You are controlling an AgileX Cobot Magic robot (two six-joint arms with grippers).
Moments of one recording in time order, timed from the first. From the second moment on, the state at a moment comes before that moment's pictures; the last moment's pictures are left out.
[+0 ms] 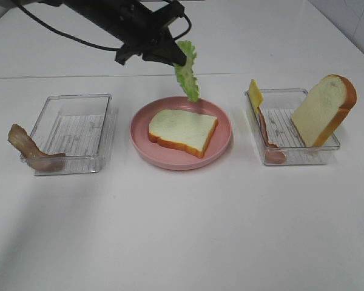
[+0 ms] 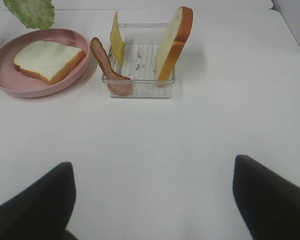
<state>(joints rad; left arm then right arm) -0.34 2.39 -2.14 -0.88 1.01 0.22 0.00 -0.01 -0.51 0.05 1.07 -0.09</state>
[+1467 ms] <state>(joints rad) -0.39 2.49 -2.14 -0.49 1.01 0.09 0.00 -0.01 -0.51 0.05 1.07 -0.09</state>
